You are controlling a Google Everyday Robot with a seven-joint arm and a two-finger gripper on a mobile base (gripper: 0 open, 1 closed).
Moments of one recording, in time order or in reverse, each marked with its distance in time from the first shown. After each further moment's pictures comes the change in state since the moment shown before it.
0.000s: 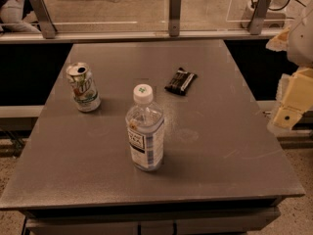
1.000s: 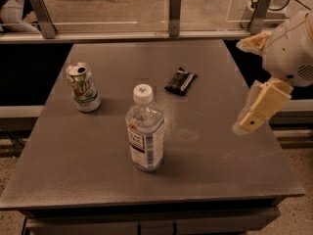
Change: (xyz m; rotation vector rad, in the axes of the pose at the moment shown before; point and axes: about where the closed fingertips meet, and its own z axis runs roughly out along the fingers) arm -0.053 0.006 0.021 0.047 -0.314 -0.065
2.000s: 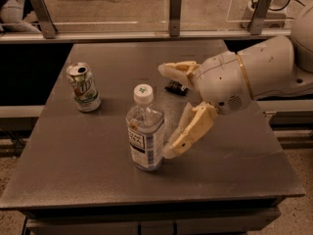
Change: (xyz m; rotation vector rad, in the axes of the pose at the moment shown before) arm -0.119 0.070 0.065 -0.292 -0.593 -0.031
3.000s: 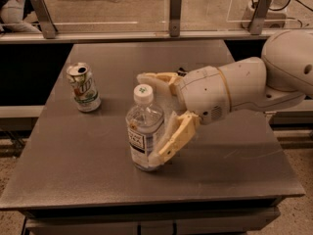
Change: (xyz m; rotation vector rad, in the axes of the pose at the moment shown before) arm -0.014 0.016 0.034 -0.133 -0.229 0.017
